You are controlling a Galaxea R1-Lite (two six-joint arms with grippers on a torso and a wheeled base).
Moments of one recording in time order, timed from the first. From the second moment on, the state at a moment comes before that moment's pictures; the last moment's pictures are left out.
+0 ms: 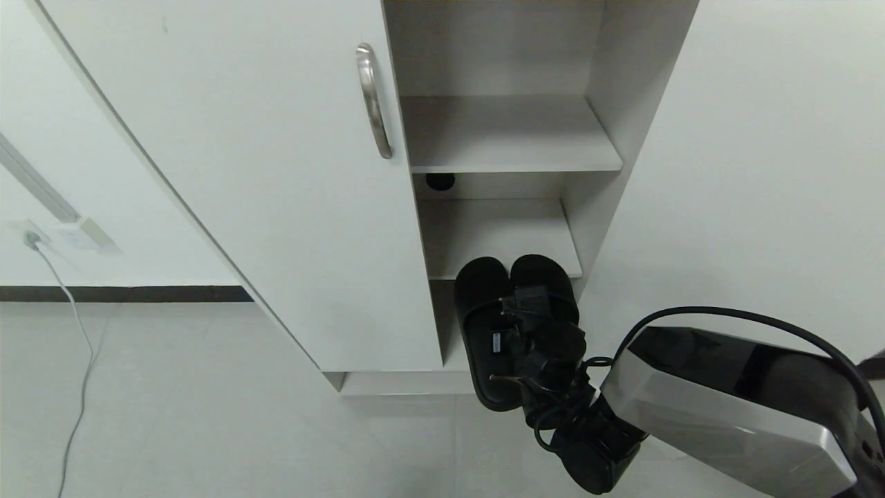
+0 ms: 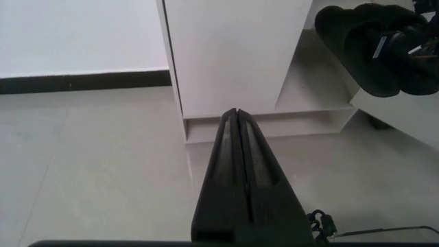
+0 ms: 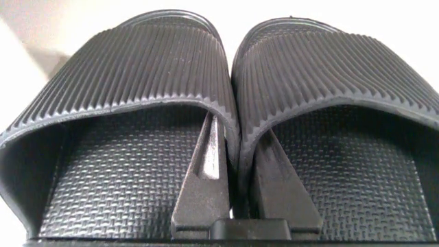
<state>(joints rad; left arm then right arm) 0.00 0.00 0.00 0.00 -0.05 0.01 0.76 2.47 -1.14 -1.50 -0.65 -0.12</state>
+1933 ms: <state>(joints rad) 0.00 0.00 0.00 0.00 -0.05 0.00 0.67 2.57 -1.75 -0.94 -0.69 -0.06</state>
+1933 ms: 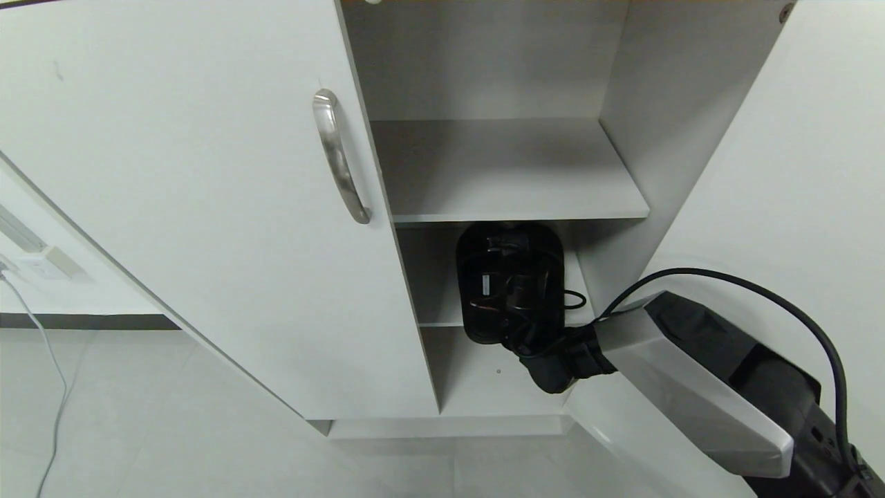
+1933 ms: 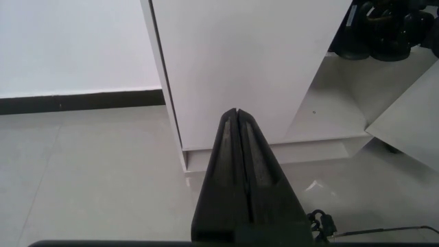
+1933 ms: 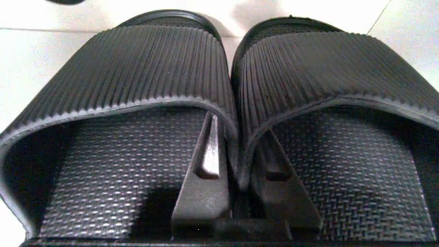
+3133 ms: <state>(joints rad) 0.00 0.00 0.00 0.00 -0.05 0.00 0.70 2.51 -1.54 -1.07 -0.69 -0.06</state>
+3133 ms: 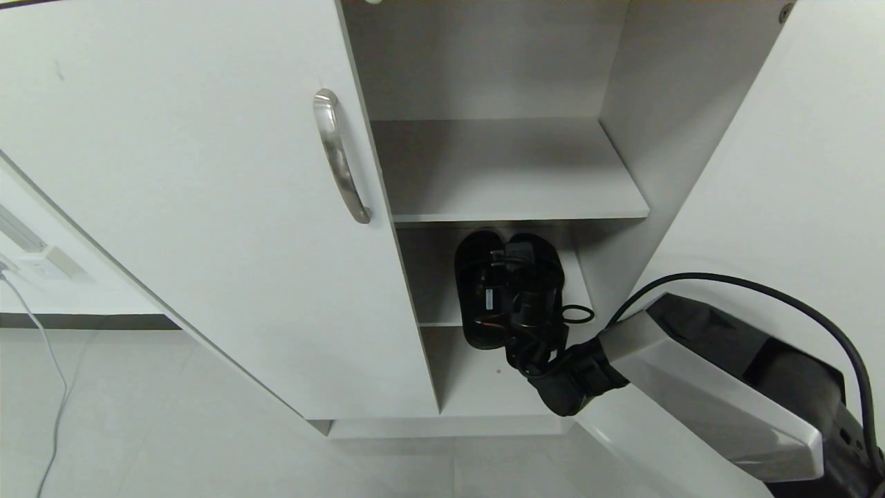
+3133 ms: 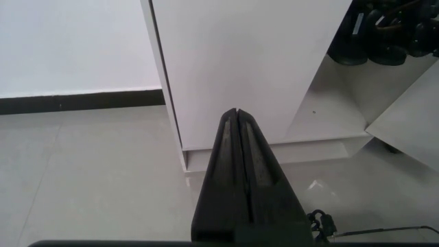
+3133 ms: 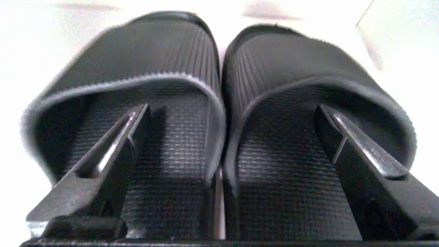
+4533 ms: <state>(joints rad) 0.00 0.00 0.00 0.00 -0.05 0.01 0.82 2.28 -0.94 -1.42 -0.69 -0.06</state>
